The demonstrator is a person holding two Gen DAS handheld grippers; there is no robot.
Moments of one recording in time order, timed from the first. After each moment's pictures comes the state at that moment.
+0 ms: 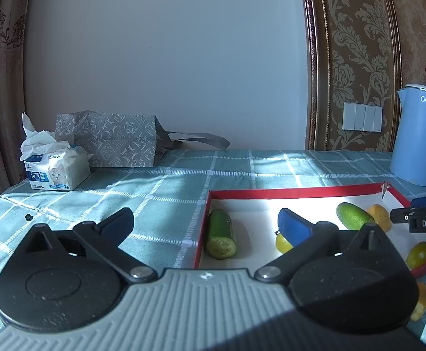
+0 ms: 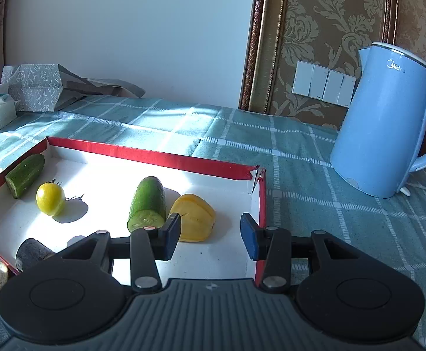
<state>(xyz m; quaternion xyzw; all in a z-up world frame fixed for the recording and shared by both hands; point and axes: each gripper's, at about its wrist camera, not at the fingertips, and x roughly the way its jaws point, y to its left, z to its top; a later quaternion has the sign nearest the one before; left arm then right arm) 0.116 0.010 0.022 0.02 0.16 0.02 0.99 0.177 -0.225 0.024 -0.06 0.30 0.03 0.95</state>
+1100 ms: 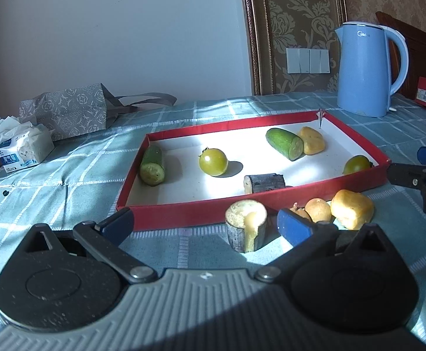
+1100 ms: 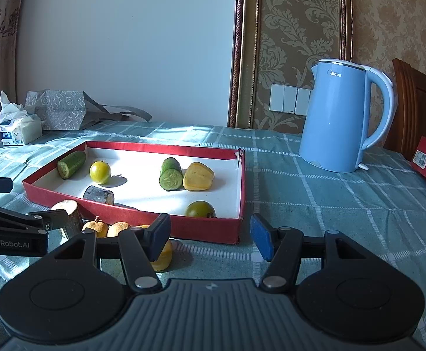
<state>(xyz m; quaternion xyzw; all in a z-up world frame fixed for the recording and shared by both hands) 0.061 -0.048 -0.009 0.08 0.24 -0.05 0.97 0.036 -0.228 0.024 -0.03 0.23 0.02 0.97</state>
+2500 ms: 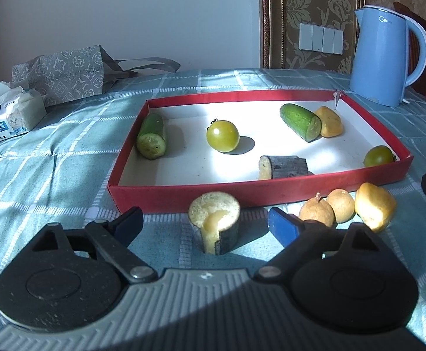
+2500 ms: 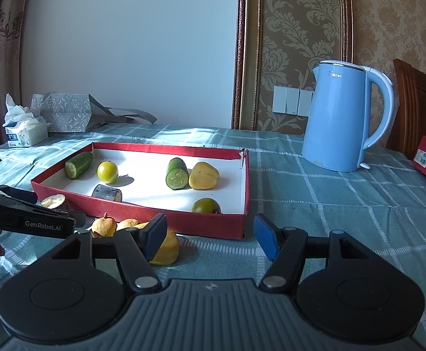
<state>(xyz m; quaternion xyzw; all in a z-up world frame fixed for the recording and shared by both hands) 0.093 -0.039 -0.021 0.05 0.30 -0.05 0.95 0.025 -0.226 0.024 -0.02 0.22 0.02 0.97</state>
